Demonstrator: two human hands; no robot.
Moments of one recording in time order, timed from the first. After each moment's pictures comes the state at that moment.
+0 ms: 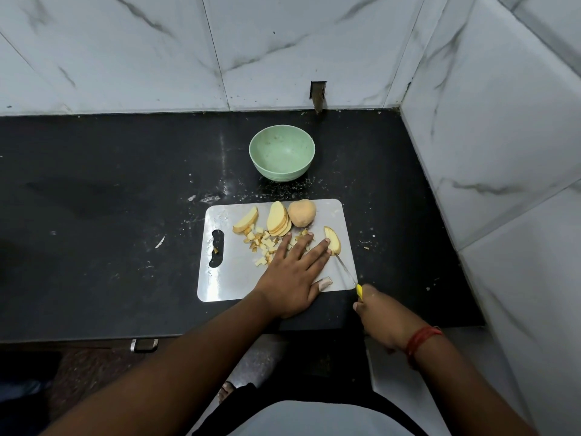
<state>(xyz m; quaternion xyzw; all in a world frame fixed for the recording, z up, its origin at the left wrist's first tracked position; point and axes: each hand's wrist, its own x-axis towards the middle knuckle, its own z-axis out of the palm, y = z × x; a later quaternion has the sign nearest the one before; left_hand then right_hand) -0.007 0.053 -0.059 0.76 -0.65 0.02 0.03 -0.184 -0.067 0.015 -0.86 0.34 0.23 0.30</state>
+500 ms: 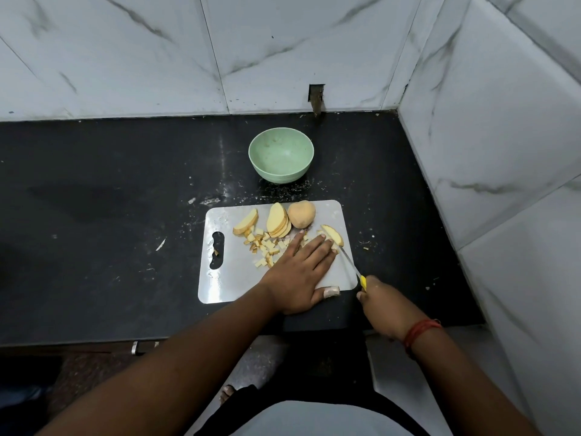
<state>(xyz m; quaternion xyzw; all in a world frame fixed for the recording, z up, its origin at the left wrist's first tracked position) -0.002 0.041 -0.056 0.72 -0.70 0.03 -0.01 -0.175 -0.074 0.023 -0.83 0.42 0.21 0.30</state>
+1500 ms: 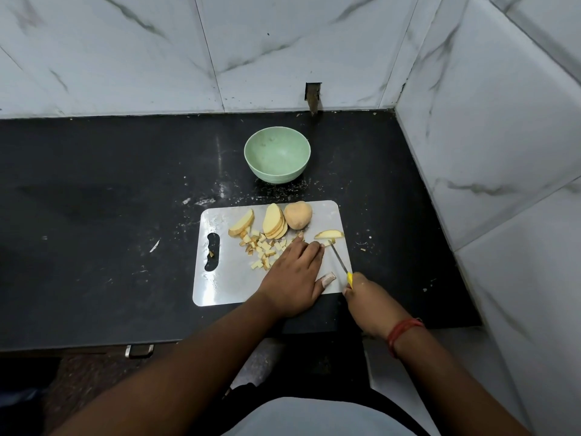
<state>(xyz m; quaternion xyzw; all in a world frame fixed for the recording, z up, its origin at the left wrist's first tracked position) -0.013 0.038 -0.059 0.77 -0.63 0.06 0.11 -0.160 -0.065 0.019 -0.84 0.41 0.19 0.31</state>
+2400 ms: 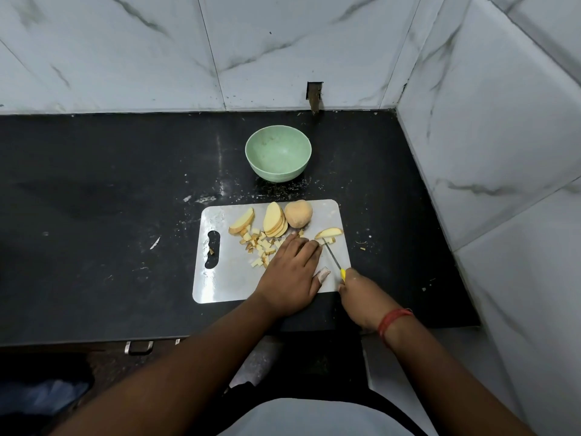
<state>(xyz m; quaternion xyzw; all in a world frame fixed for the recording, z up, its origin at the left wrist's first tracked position) -0.013 0.042 -0.058 0.77 -0.62 0.09 0.15 -0.148 -0.066 0.013 -0.84 0.40 0.21 0.29</state>
